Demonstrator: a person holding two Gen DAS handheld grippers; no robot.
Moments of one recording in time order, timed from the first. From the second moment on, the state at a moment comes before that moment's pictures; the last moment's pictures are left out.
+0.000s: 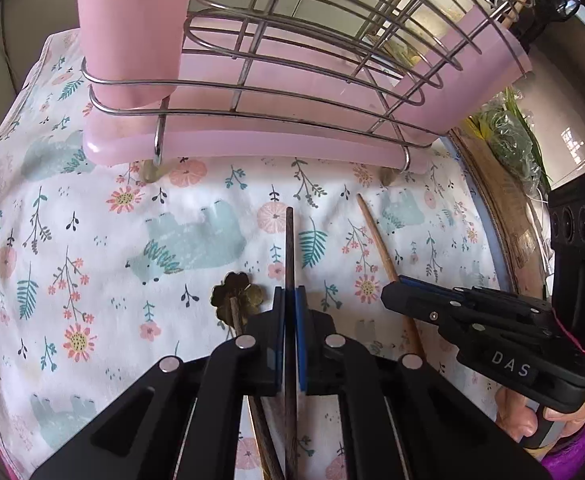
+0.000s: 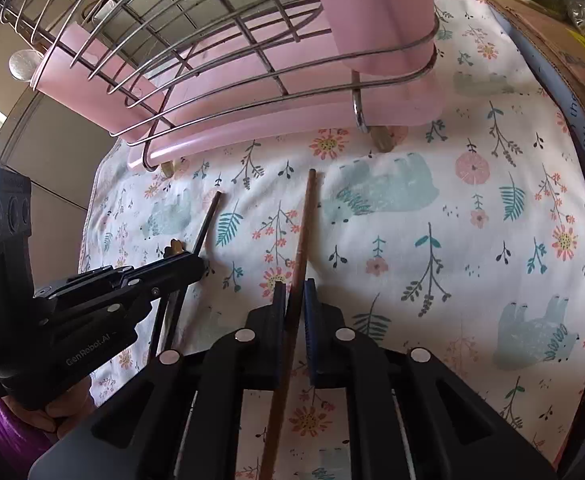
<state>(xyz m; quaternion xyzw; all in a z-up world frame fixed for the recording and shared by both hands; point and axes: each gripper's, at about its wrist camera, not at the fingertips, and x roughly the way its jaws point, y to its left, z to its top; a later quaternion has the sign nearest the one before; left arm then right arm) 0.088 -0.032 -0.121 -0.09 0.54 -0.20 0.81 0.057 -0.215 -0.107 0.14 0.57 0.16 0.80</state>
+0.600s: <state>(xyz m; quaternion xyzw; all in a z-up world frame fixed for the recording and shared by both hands) 0.004 0.020 -0.018 -0.16 0.35 -0.22 0.90 -0.026 -0.236 0.004 0.13 0.34 0.15 0.92</state>
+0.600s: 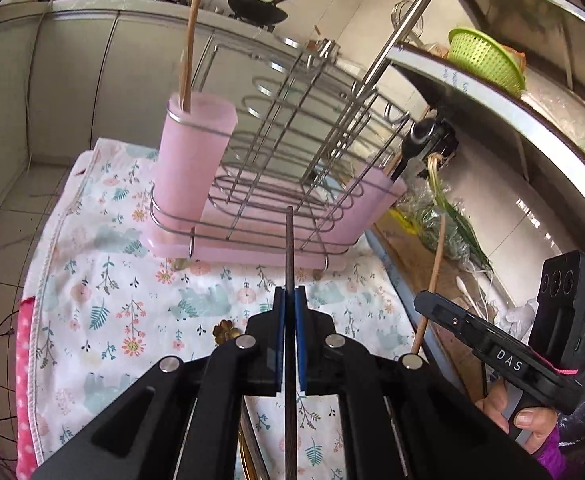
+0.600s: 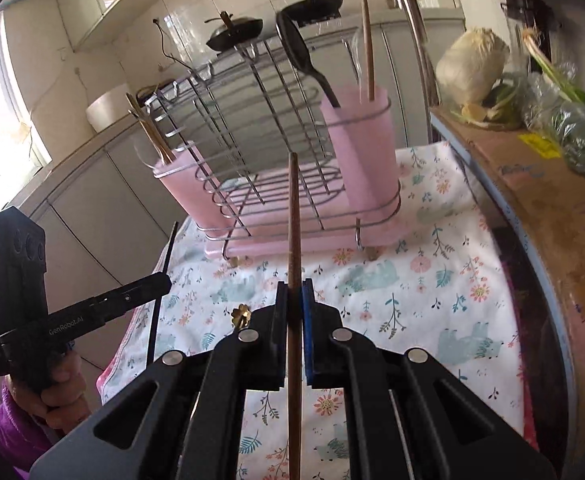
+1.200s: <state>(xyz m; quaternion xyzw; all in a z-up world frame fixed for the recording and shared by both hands) 0.004 0.055 0.099 -0.17 0.18 -0.19 0.95 -0.030 -0.269 0.148 0.09 0.15 0.12 0.98</state>
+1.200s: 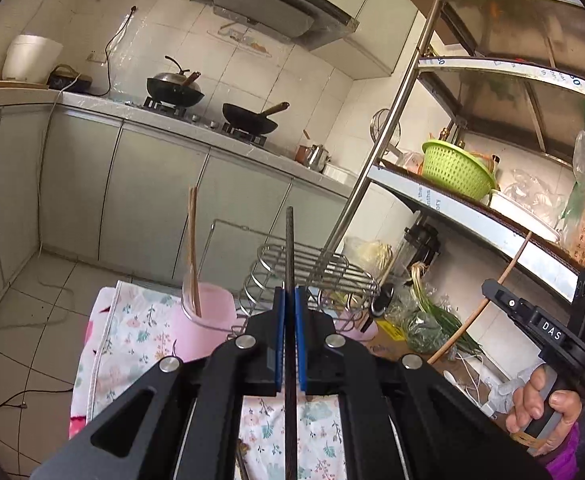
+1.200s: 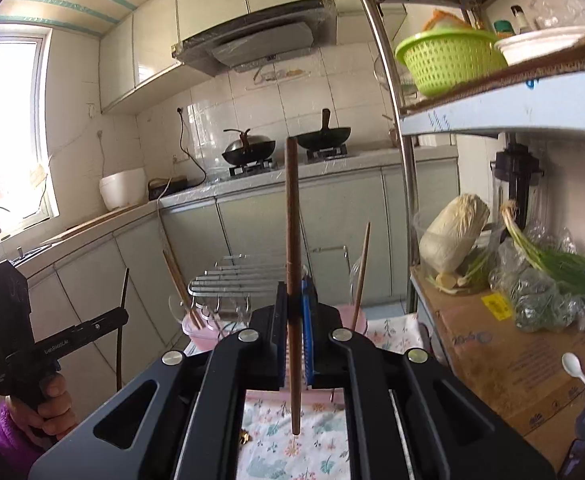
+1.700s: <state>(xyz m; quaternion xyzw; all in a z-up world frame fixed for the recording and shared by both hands) 0.059 0.063 0.128 -0.18 0.10 -0.15 0.97 0.040 -0.274 0.173 0.05 0.10 0.07 0.99</state>
